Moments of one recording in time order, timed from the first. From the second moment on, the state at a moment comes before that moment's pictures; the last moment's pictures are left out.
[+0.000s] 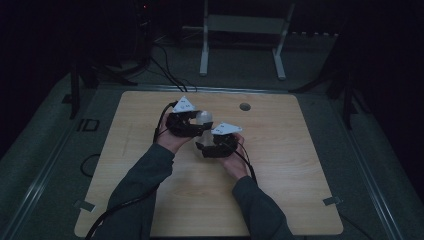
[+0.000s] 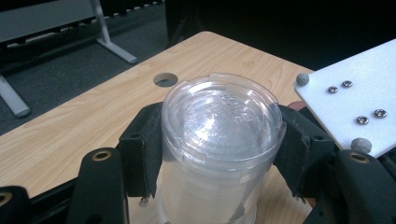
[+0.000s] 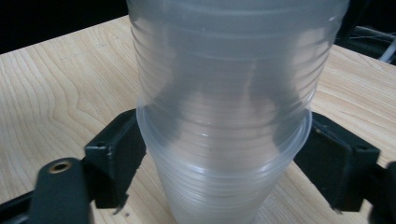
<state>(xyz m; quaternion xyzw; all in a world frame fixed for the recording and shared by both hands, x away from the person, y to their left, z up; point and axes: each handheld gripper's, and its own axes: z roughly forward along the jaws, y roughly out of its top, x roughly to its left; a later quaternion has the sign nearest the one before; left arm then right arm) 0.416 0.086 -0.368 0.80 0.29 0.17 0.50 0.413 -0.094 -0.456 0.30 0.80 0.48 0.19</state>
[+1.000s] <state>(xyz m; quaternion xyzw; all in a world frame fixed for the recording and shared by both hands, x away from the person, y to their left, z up) 0.411 0.096 -0.344 0.78 0.28 0.16 0.53 0.409 -0.097 -0.460 0.30 0.81 0.48 0.18</state>
